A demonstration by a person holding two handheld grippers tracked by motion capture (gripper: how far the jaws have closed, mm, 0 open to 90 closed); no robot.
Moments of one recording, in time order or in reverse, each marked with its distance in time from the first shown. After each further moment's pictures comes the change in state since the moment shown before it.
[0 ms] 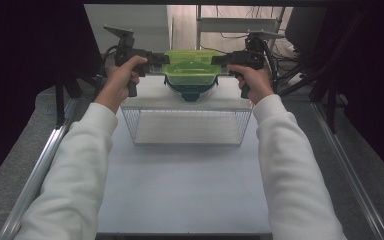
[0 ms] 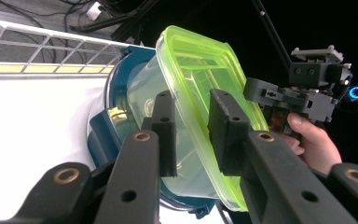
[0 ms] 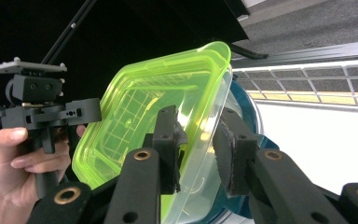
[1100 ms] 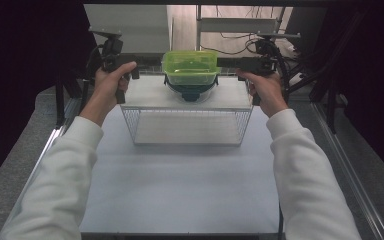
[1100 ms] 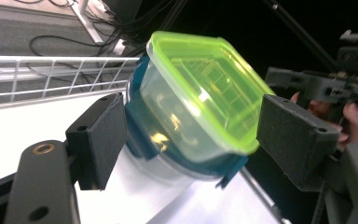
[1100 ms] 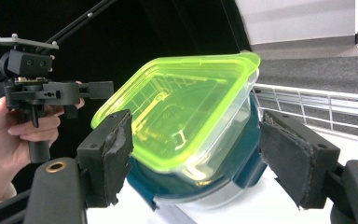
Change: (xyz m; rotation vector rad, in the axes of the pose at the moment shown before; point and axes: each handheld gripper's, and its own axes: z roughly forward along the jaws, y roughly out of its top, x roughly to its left) left arm -0.020 -0.029 -0.038 -0.081 0.123 0.256; right arm 0.017 -0.021 -0.040 -0.072 0.006 -0.278
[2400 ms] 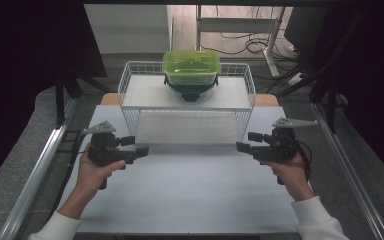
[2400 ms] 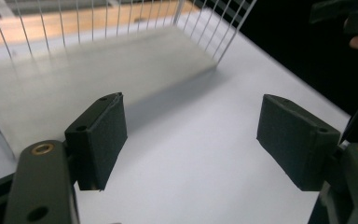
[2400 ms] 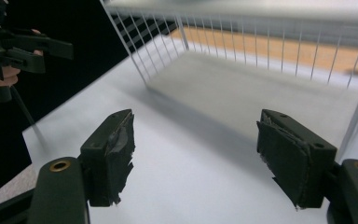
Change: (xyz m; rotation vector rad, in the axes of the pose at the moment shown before) left arm -0.015 -0.212 -0.038 0.127 0.150 0.239; right arm -0.008 -0.190 -0.075 0.109 -0.050 -0.181
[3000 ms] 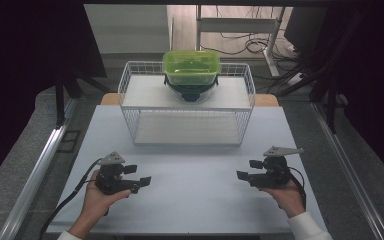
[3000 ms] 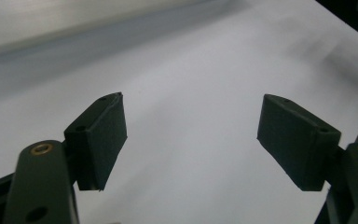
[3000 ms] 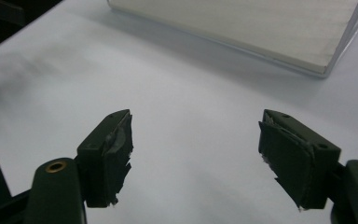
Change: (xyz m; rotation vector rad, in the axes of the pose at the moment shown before) left arm -0.006 -0.068 0.022 0.128 0.035 -0.007; right arm -0.009 -0.076 0.019 0.167 -0.101 -0.008
